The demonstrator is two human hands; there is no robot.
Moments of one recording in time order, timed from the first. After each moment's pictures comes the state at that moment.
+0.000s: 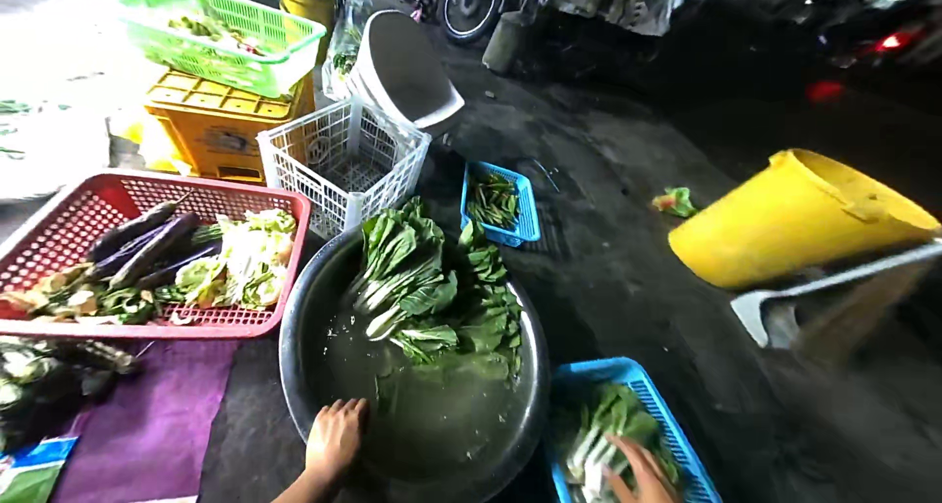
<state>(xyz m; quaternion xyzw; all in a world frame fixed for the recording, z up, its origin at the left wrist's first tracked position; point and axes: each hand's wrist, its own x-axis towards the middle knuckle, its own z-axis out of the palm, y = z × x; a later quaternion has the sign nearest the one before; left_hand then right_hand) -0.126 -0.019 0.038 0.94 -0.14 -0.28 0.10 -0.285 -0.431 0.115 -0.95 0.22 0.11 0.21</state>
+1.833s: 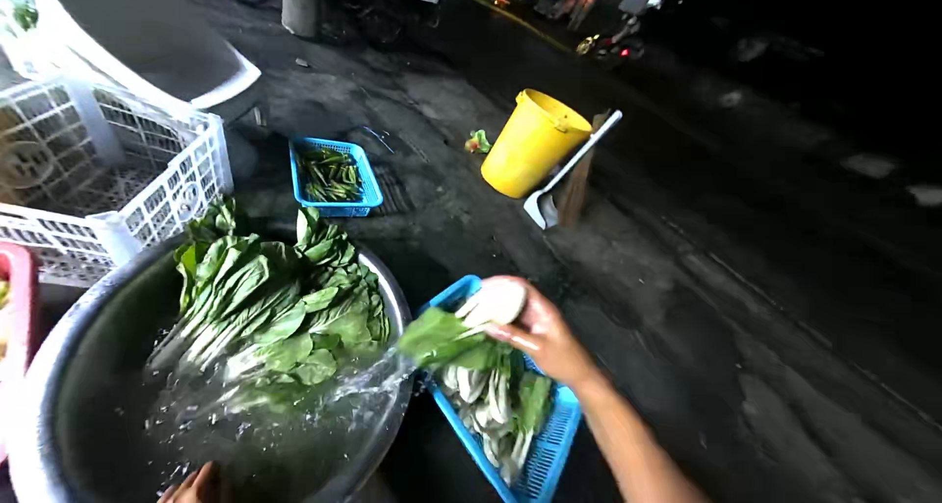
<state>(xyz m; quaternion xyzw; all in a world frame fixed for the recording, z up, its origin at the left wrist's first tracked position) -0.131 -0.017 0.033 0.96 -0.15 -0.22 0.10 -0.248 -0.428 0.246 -0.84 0.08 -0.20 0.51</state>
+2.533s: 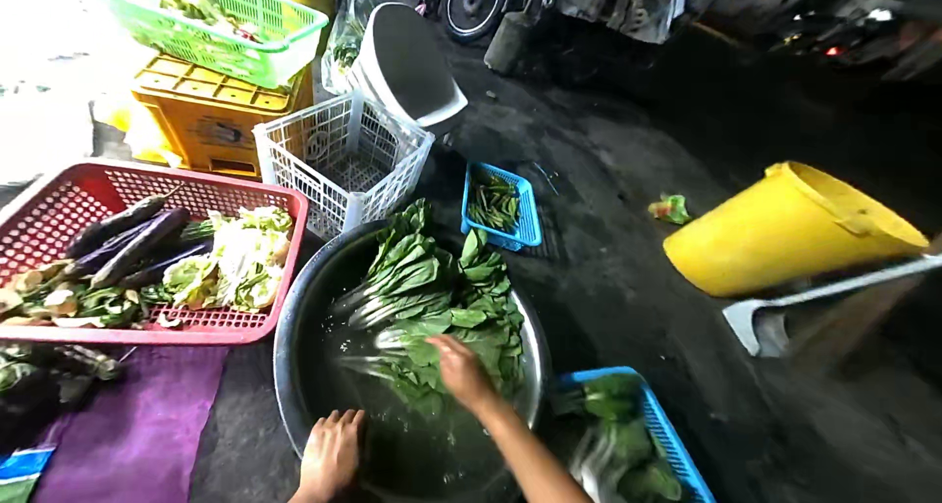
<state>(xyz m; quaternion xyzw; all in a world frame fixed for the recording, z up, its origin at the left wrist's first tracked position) -0.124 -0.013 0.036 0.94 -0.14 -0.27 0.12 -0.069 -0.252 0.074 -0.95 -0.07 0.03 0.31</state>
